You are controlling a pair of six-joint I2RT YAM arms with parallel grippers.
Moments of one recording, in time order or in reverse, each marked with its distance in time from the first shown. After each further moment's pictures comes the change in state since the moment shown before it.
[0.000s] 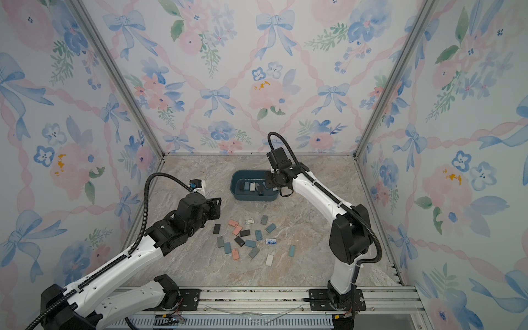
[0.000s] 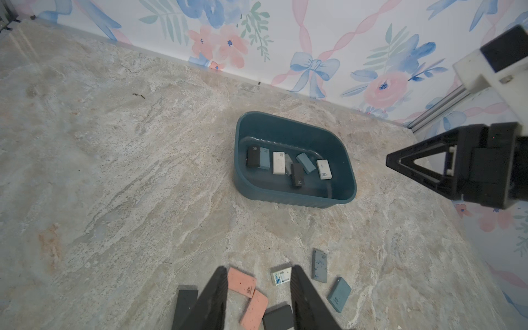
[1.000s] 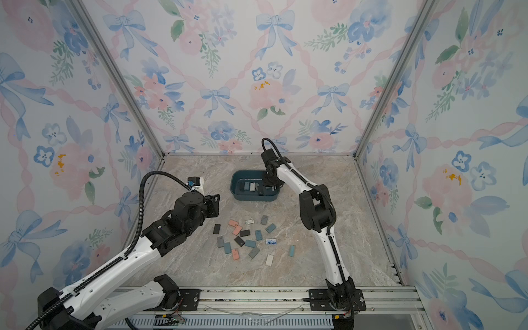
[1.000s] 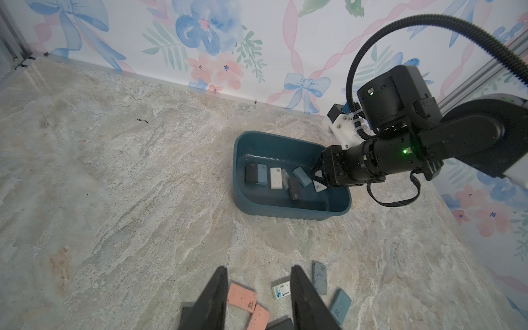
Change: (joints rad) left arm 0.000 -0.030 0.020 0.043 -0.027 0.072; right arm -0.090 0.632 0.558 -0.182 -0.006 -0.043
